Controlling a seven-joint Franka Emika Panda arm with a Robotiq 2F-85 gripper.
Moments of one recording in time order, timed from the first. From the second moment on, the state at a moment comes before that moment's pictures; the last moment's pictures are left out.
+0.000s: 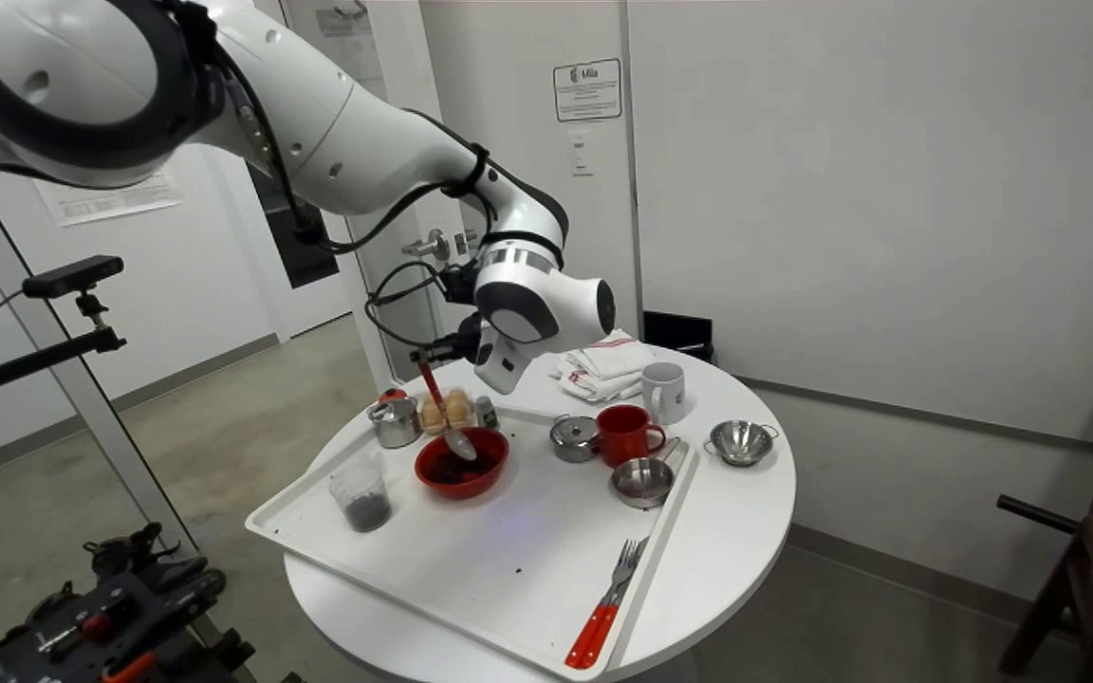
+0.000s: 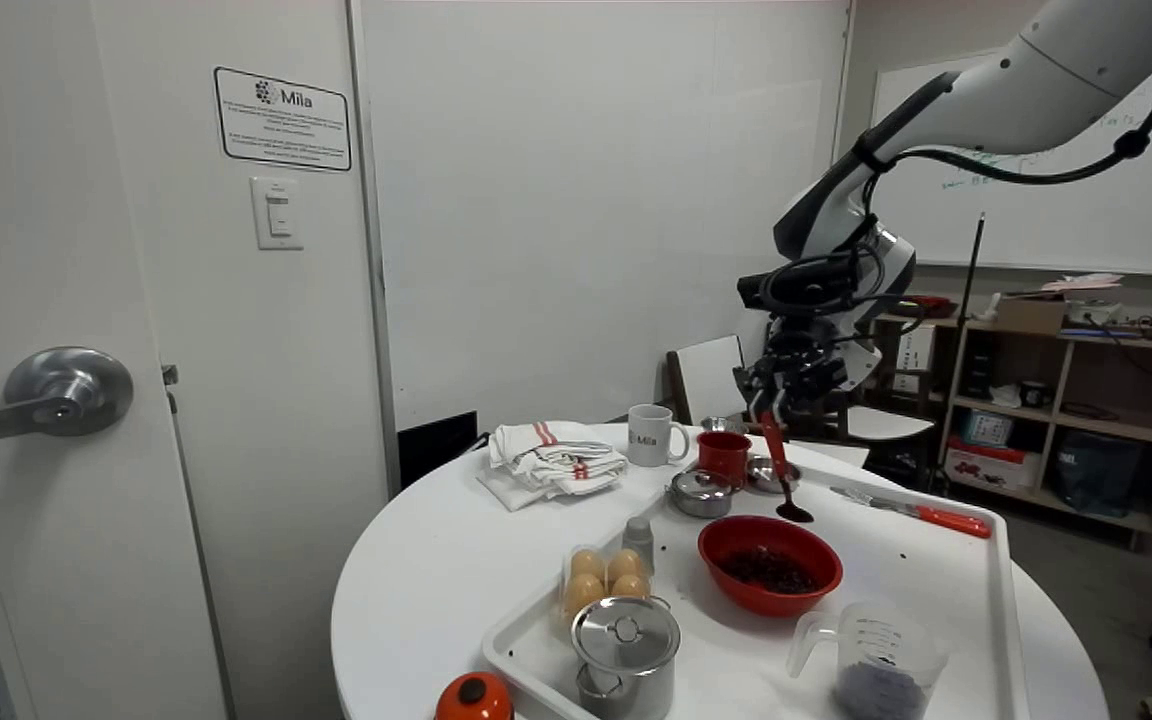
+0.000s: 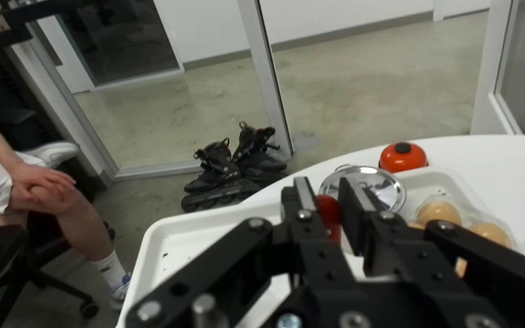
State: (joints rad) arm -0.12 0.81 -0.17 -1.60 1.16 1.49 0.90
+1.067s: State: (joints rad) arm 0.01 0.55 -0.22 -1.99 0.42 1.95 0.98
